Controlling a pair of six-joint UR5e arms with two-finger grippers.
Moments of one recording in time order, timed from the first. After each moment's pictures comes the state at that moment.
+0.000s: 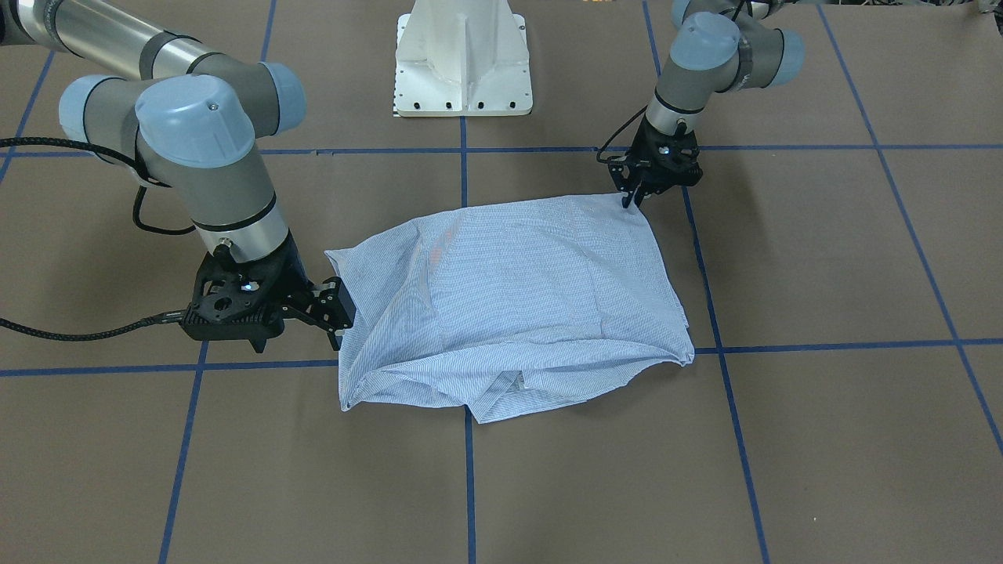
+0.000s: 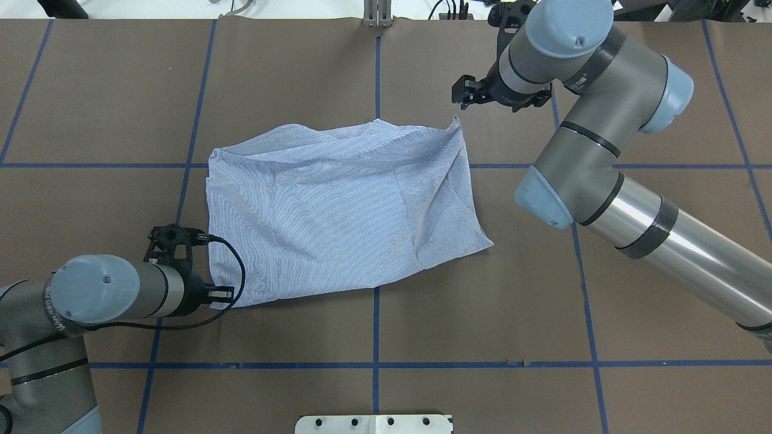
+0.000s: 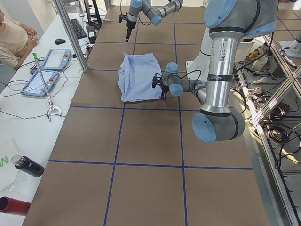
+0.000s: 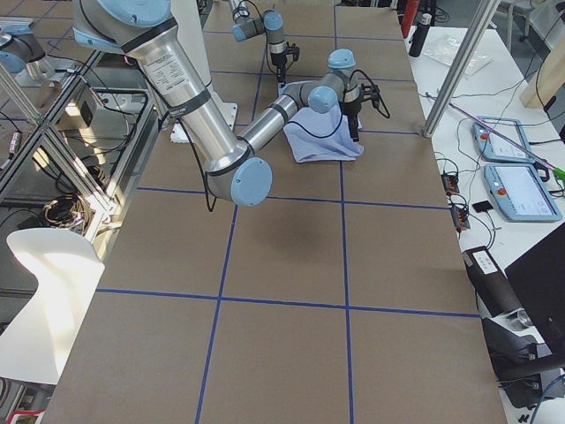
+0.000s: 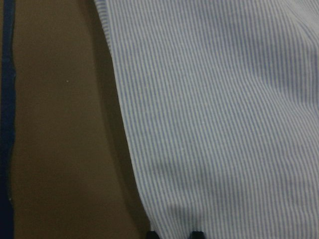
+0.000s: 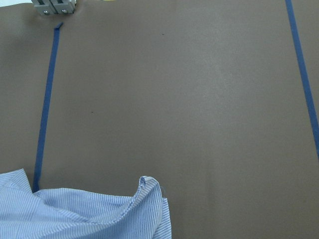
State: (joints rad) left arm -0.39 -1.67 -1.91 -2.04 -1.70 -1.25; right arm 0.82 -0.92 1.61 -1.43 1.85 1.05
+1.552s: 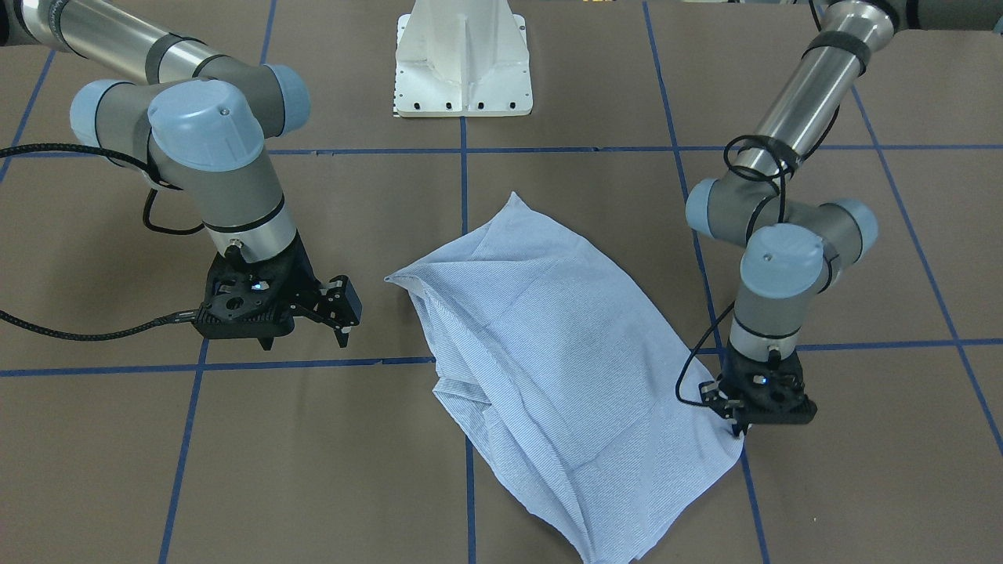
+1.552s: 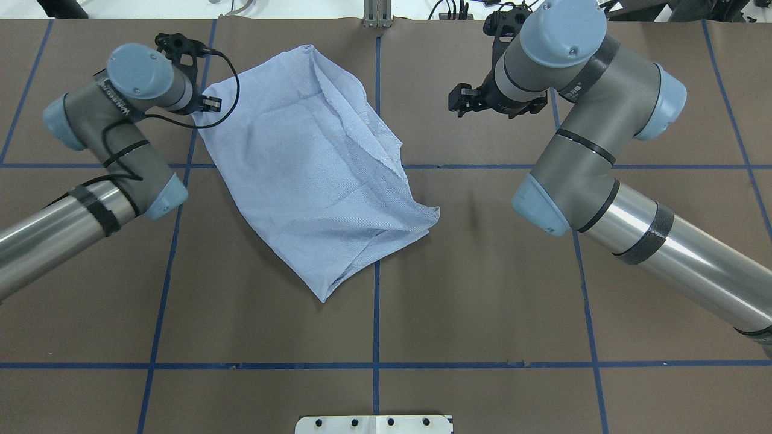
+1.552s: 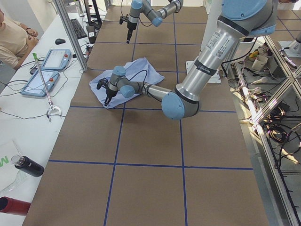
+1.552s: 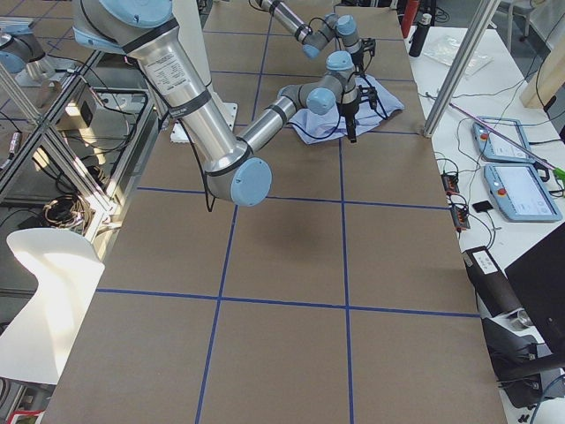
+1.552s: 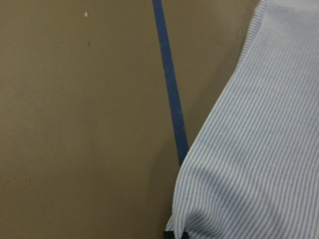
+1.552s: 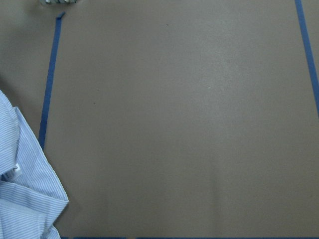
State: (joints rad) left arm -0.87 -2.28 -1.00 -2.22 -1.68 -0.80; right arm 0.80 -0.93 1.60 -1.42 1.85 1.05
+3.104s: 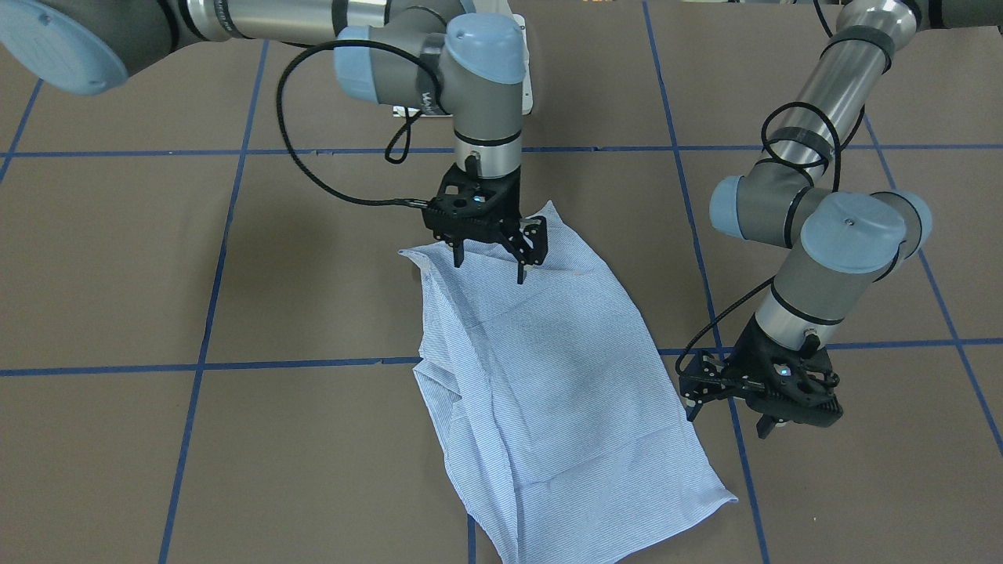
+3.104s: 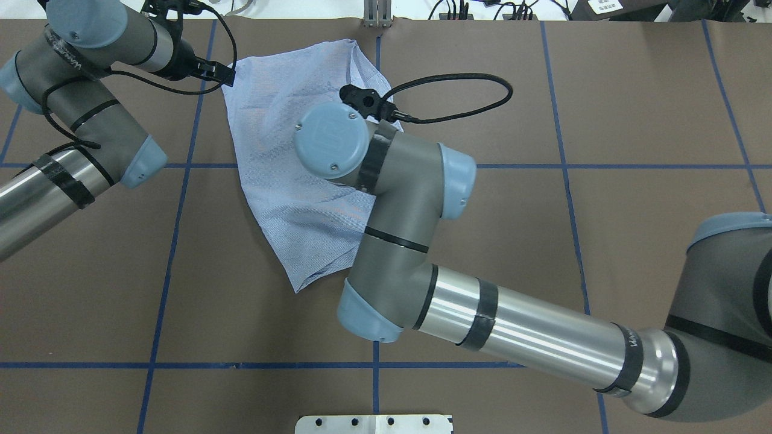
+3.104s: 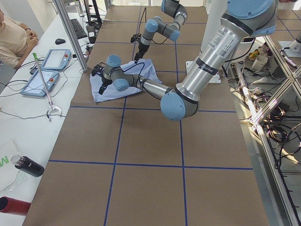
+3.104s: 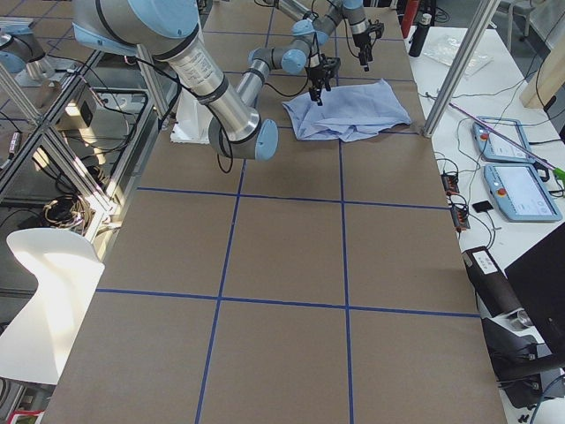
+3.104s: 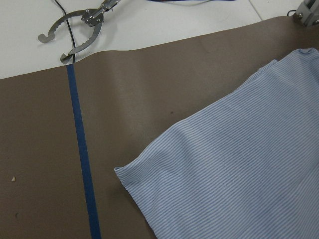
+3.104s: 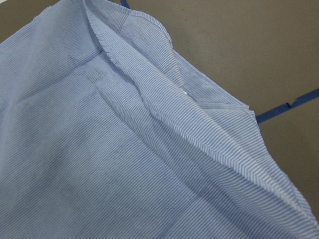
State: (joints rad) left arm -0.96 -2.19 -1.23 -2.25 -1.92 -0.72; right arm 0.47 -0.57 1.39 -1.58 1.54 1.68
